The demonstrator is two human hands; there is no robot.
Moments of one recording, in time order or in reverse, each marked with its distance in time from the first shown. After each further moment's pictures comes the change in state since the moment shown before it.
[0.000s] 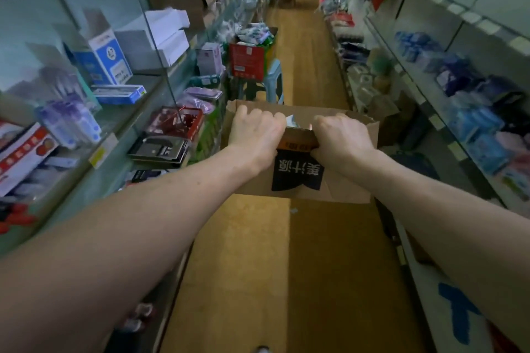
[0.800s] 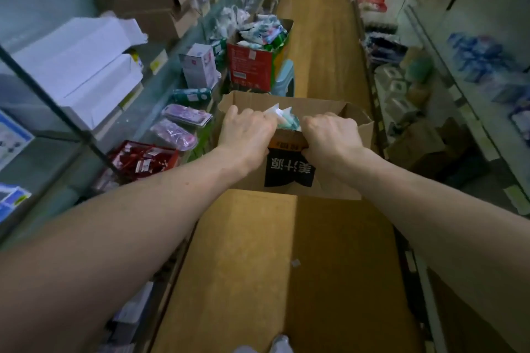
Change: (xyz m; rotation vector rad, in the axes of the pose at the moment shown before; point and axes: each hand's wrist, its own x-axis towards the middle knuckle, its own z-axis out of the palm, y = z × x) left_hand 0.366 -0.096 0.136 -0.047 -0.077 -0.094; right_hand 0.401 0.084 0.083 -0.068 -0.098 -0.113
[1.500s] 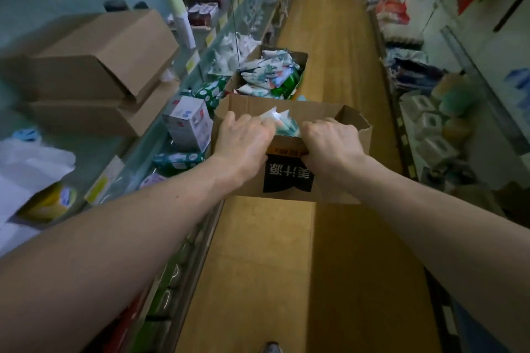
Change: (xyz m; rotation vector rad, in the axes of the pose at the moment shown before) left_hand 0.349 -0.113 0.057 0.046 -0.034 0.017; right_hand 0.368 0.078 0.005 0.050 0.000 -0.042
